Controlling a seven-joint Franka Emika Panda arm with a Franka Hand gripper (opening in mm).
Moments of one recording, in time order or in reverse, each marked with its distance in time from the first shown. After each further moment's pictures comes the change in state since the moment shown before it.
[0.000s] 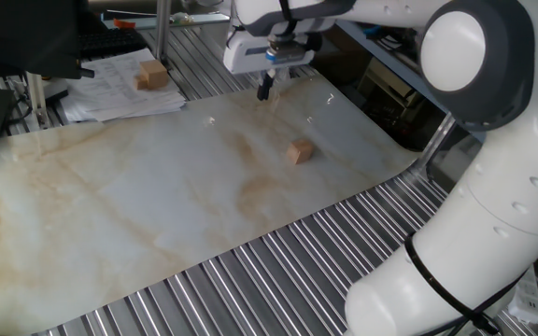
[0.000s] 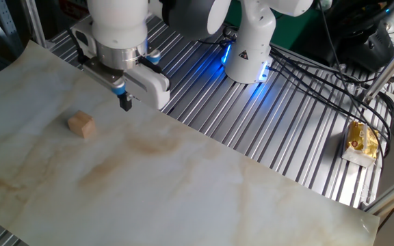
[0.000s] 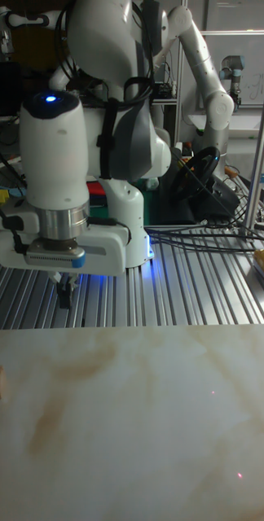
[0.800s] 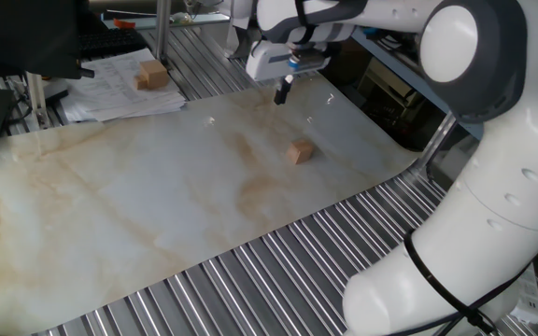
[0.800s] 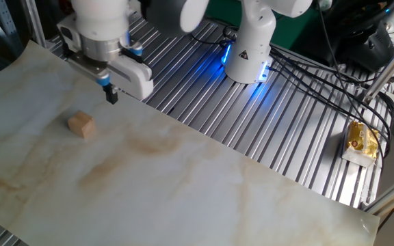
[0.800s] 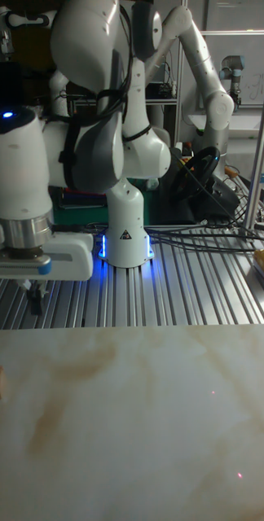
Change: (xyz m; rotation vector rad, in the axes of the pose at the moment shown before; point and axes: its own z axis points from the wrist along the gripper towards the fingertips) arm 0.004 -0.050 0.020 -0.015 -0.008 -0.058
